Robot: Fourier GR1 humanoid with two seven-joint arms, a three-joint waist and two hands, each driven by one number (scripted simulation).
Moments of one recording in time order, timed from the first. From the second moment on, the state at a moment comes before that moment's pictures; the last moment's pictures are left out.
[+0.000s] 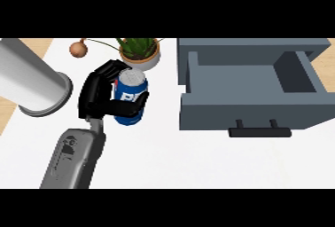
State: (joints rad) left arm -0.43 0.00 0.00 -1.41 0.00 0.13 0.04; right arm 0.30 -0.02 -0.28 -2.21 -0.12 0.22 0.11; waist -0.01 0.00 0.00
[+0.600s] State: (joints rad) left arm -0.82 0.00 -0.13 -1.27 -0.01 0.34 0.23; right arm 0.29 -0.02 -0.28 -2.21 -0.12 0.21 0.12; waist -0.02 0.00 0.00
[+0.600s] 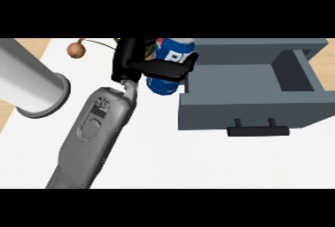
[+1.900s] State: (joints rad) left arm -1.43 0.00 -0.32 -0.65 0.29 0.57 0.19; right arm 0.23 -0.02 -0.26 -2.14 -0.09 0.20 0.10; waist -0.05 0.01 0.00
